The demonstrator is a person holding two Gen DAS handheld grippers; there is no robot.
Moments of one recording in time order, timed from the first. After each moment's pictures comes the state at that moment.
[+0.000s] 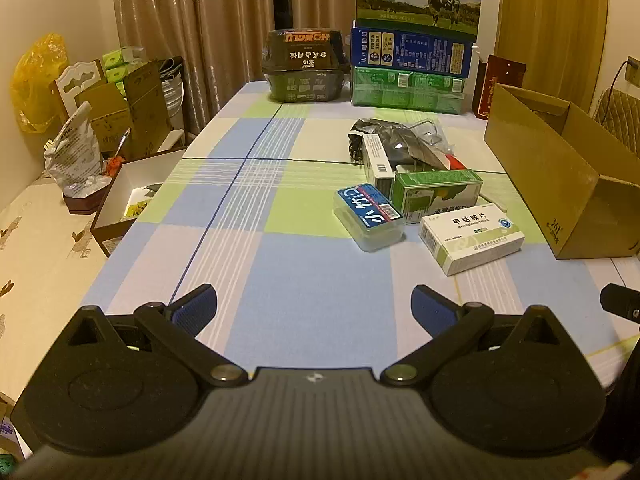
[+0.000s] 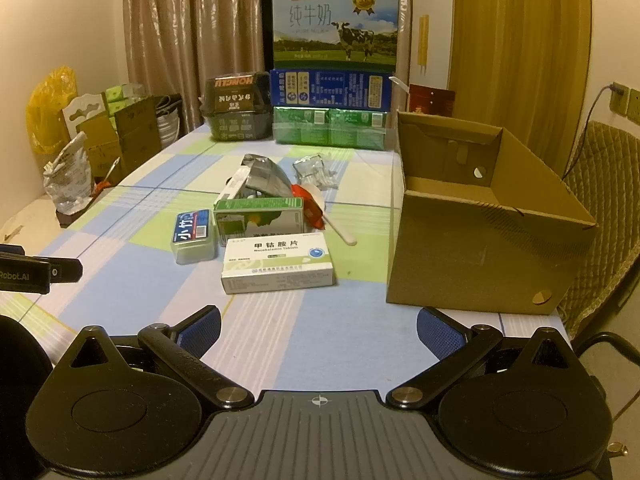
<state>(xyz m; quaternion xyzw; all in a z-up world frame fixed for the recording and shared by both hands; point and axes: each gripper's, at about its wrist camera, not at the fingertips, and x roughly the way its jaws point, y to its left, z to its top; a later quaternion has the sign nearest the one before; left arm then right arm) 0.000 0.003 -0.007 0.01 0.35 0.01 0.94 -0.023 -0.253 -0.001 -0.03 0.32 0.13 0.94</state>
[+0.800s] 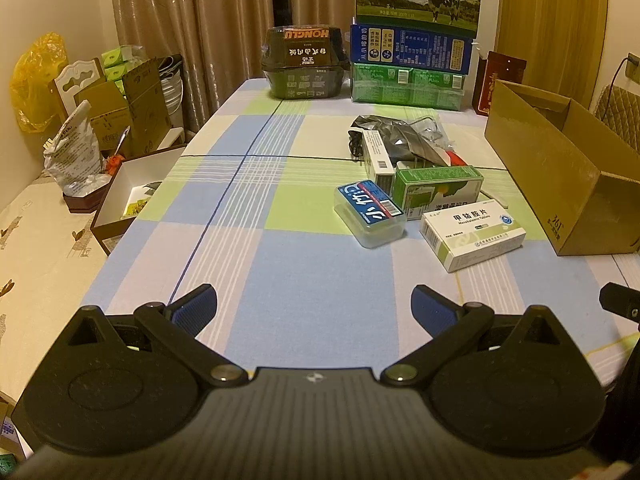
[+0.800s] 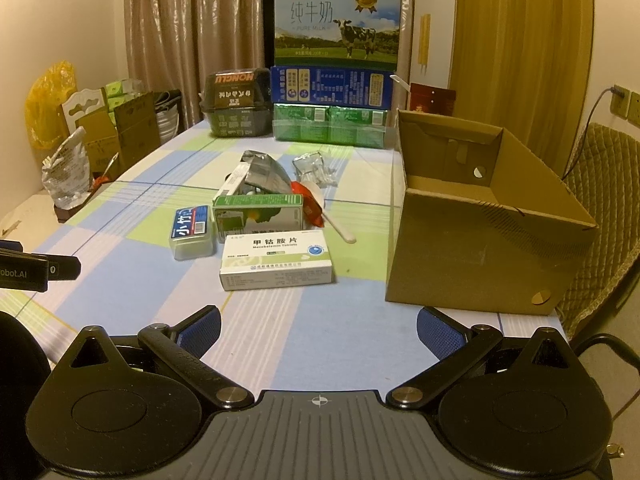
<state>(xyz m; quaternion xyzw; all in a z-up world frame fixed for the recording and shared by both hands) 0.000 0.005 -0.010 0.01 0.36 0.01 0.93 -0.024 -0.251 -0.002 -0.04 0.32 0.13 0.94</state>
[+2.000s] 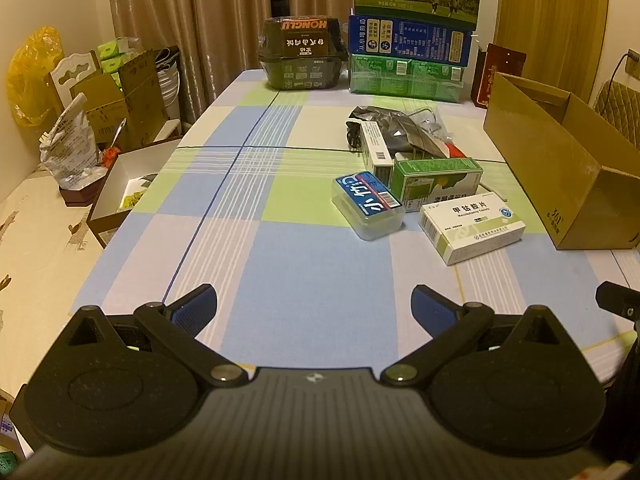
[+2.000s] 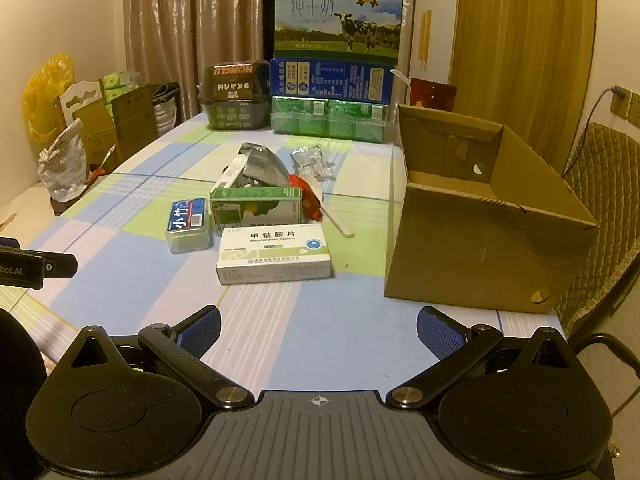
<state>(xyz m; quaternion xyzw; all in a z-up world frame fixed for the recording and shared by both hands) 0.001 0.007 -0.011 0.01 0.37 0.01 0.93 -0.023 -0.249 -0.003 -0.06 0.32 0.13 0.94</state>
